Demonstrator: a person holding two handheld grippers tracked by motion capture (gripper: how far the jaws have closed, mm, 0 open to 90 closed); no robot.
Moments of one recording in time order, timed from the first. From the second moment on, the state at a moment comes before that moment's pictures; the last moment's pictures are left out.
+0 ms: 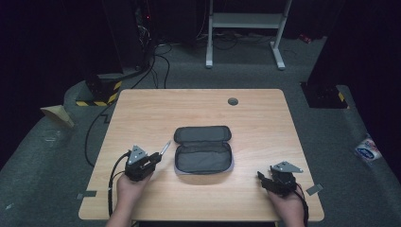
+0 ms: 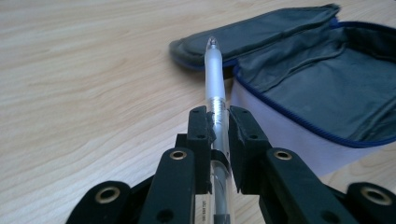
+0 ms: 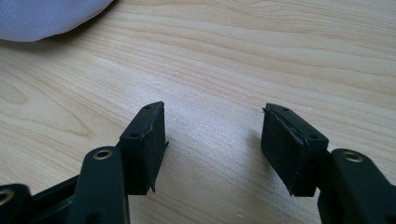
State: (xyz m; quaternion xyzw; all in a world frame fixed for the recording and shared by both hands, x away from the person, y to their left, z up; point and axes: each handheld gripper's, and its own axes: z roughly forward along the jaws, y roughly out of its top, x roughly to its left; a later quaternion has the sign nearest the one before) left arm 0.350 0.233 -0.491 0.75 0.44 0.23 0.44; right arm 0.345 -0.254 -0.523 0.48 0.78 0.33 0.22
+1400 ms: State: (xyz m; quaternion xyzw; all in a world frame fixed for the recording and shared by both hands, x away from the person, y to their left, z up) left arm 0.378 0.152 -0.451 0.82 0.31 0.15 0.45; right arm 0.345 -0.254 -0.523 0.48 0.78 0.33 0.22
